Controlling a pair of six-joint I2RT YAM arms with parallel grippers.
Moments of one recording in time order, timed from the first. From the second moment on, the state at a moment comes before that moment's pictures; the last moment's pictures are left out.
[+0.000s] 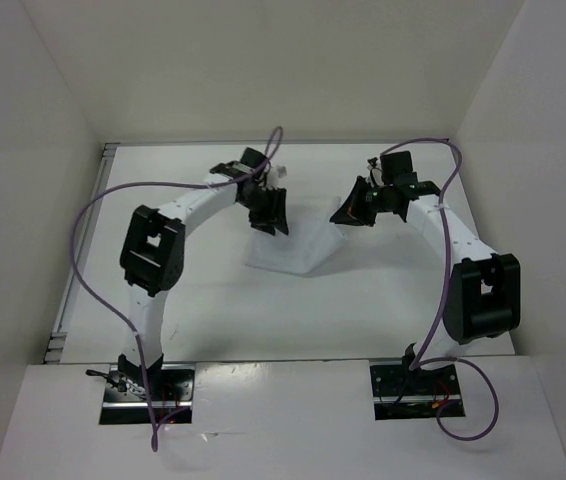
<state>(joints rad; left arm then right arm) -0.52 2.17 1.76 -0.74 0.48 -0.35 0.17 1.56 1.22 -0.55 -0.55 0.63</state>
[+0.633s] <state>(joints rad) -0.30 2.12 1.53 -0.63 0.35 -0.37 0.31 1.76 1.42 -0.56 -0.54 0.66</state>
